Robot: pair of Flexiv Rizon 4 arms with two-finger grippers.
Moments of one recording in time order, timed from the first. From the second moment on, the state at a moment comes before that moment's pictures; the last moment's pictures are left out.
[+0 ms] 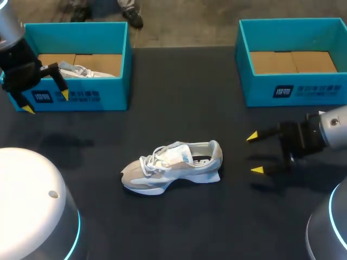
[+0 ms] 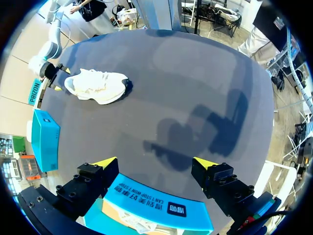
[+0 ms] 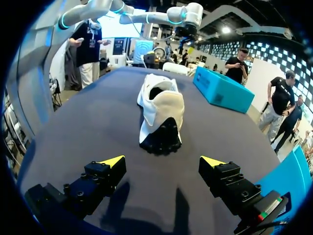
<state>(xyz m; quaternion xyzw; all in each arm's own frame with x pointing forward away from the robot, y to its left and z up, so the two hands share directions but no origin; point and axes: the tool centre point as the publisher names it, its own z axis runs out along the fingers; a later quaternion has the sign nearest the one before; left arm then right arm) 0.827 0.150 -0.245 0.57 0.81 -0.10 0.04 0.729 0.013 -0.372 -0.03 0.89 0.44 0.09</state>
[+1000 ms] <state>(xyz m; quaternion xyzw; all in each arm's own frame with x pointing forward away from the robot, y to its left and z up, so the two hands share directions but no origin) 0.827 0.150 -0.245 0.57 0.81 -0.10 0.04 0.741 0.095 -0.387 -0.01 0.90 0.43 0.04</state>
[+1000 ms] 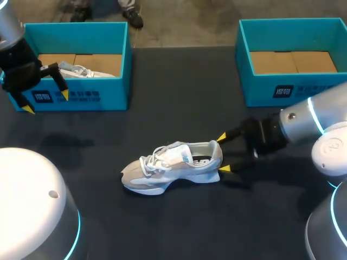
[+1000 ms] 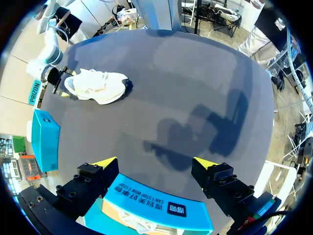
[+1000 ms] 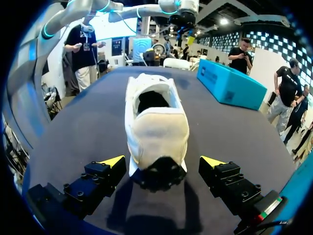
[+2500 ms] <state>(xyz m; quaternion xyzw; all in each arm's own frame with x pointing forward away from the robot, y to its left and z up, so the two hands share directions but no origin) 0.827 0.150 -0.245 0.57 0.81 -0.10 0.04 0.739 0.140 -0.423 0.01 0.89 0.45 0.01</state>
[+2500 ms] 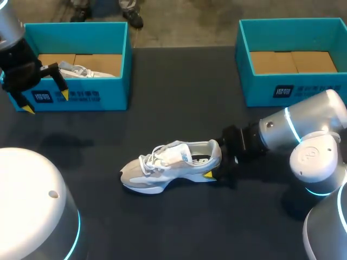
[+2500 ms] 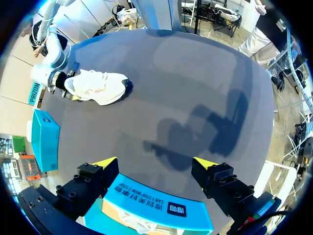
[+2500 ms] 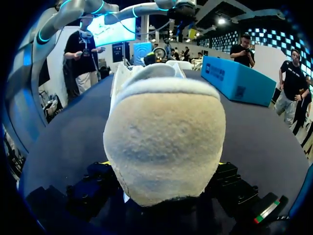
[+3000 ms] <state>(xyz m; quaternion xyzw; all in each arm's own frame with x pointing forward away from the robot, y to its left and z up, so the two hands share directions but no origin) 0.827 0.150 -0.245 0.57 0.81 -0.10 0.04 0.738 0.124 -0.418 0.05 0.89 0.45 0.06</state>
